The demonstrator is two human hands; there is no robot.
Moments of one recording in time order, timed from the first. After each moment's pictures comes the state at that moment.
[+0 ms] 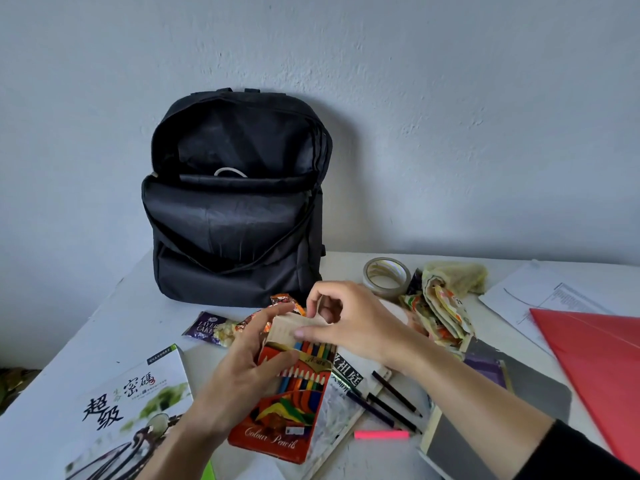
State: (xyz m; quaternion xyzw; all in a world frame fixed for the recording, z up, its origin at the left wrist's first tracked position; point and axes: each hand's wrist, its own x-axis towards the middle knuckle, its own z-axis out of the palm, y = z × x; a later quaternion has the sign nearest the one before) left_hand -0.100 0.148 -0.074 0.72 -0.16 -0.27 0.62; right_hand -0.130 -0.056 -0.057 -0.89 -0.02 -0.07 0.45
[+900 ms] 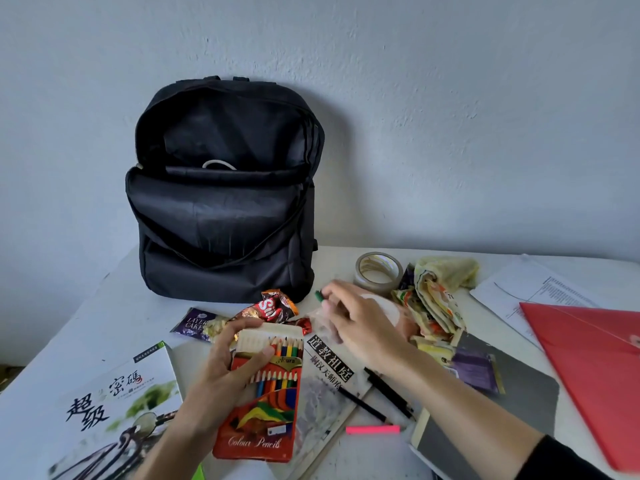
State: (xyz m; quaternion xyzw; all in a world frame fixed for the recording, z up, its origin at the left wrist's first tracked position) left_hand -0.100 0.156 -0.098 0.66 -0.05 -0.28 0.69; right_hand -0.138 -0.069 -0.095 -0.91 0.06 -0.09 0.40
